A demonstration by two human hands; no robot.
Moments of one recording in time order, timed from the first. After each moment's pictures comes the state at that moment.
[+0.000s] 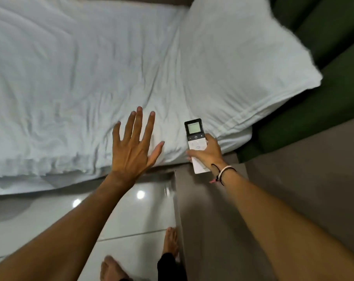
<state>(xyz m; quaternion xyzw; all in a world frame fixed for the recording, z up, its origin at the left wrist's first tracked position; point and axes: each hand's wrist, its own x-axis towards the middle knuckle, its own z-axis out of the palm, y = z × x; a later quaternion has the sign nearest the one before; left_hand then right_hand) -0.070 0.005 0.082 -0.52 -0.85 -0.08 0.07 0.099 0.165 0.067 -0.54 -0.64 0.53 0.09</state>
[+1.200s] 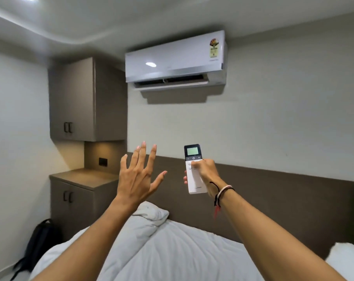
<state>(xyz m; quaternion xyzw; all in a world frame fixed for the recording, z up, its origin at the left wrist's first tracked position) -0.236 -0.301 0.658 -0.20 -0.88 -0.05 0.44 -0.199 -0.092 0.685 -0.06 -0.69 0.69 0.23</state>
